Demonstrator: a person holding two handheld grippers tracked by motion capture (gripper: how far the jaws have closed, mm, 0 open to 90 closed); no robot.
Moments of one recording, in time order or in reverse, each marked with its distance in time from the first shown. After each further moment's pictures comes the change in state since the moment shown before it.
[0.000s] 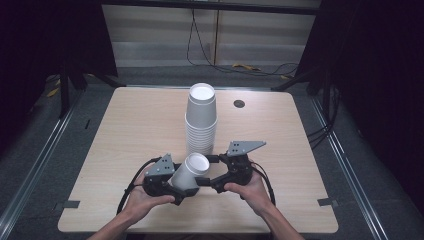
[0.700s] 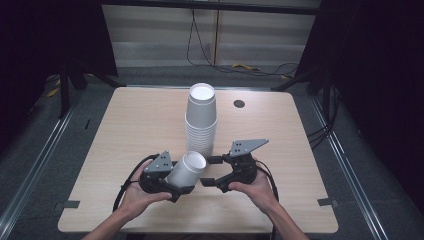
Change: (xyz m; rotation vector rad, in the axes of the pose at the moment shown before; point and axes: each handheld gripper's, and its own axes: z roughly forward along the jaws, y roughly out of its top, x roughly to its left) left arm 0.006 0.007 -0.008 0.097 0.035 0.012; right arm -0.002 0.003 -0.010 0.076 0.002 -0.052
